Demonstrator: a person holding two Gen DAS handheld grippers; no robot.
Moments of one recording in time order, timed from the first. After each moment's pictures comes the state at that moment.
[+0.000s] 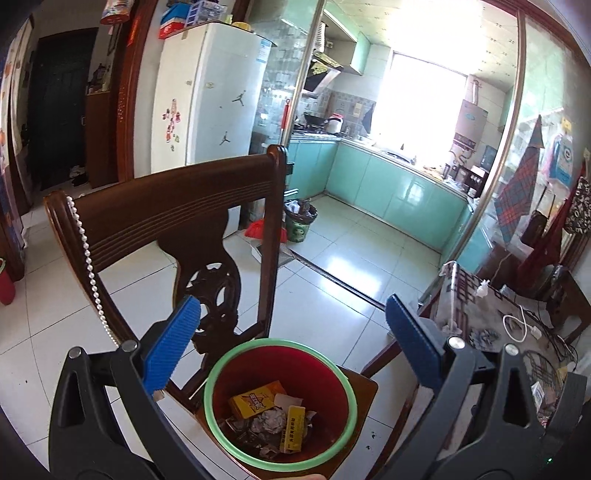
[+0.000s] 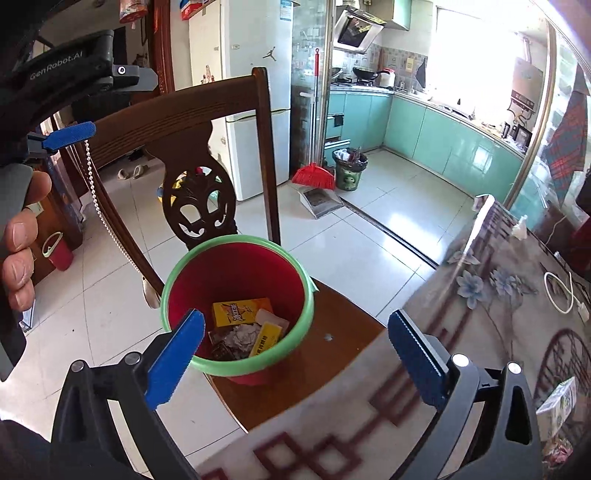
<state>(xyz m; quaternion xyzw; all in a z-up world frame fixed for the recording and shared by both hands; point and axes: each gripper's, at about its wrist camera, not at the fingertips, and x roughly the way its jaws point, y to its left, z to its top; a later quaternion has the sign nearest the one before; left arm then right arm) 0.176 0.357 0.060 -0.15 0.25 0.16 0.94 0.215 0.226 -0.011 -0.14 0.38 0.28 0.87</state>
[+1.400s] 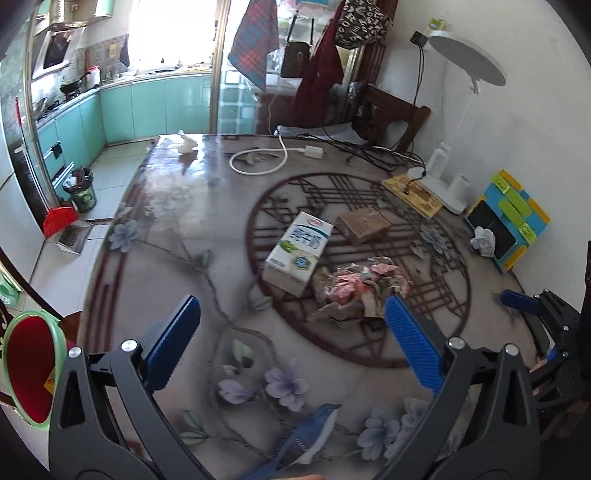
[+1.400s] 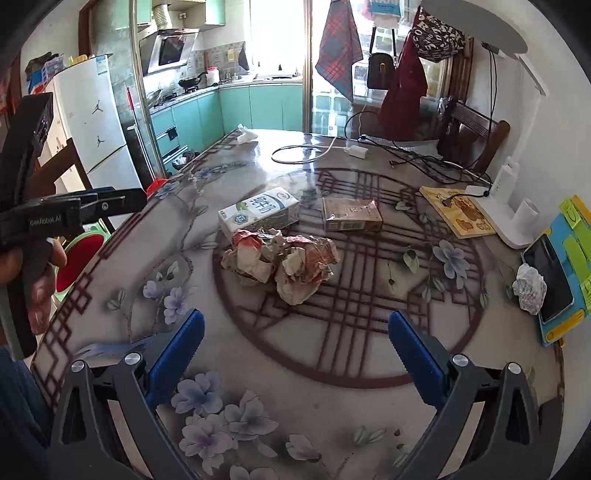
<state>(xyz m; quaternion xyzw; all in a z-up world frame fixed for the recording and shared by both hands) 0.186 -0.075 0.002 0.01 0.39 -0.24 0.89 0.094 -0.194 0.002 0.00 0.40 0.04 0.92</state>
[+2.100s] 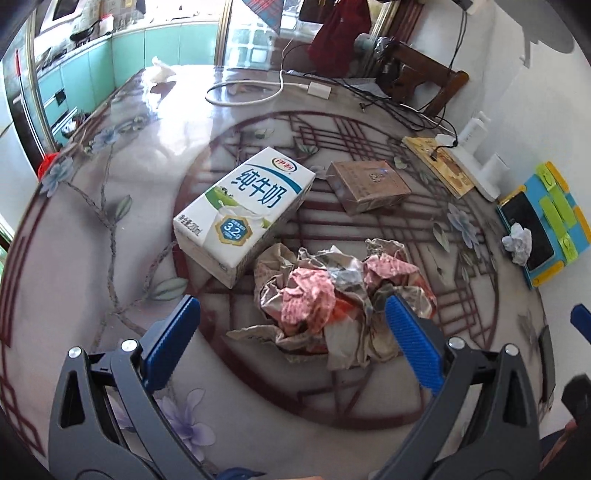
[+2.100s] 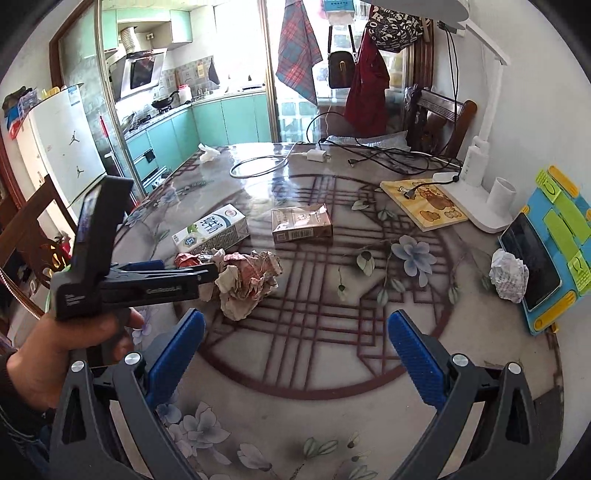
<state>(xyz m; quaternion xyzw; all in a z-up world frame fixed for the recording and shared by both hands) 0.235 -0.163 -0.081 -0.02 0.48 -0.19 0.86 0.097 -0.248 0.013 0.04 0.38 0.00 0.92</state>
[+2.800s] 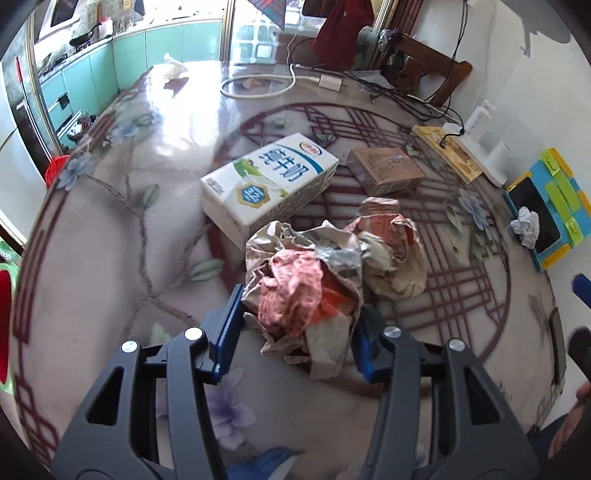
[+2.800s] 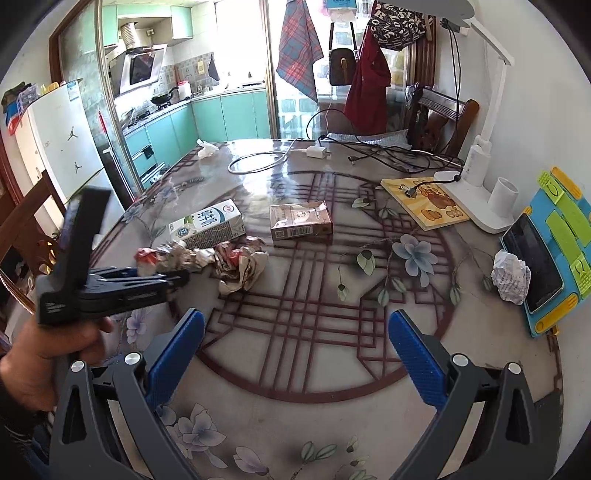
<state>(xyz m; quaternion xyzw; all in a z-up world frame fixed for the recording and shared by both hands) 0.221 -0.131 -0.074 0.01 0.48 -0.19 0.86 0.105 -0.244 0.005 0.02 0.39 0.00 0.92</state>
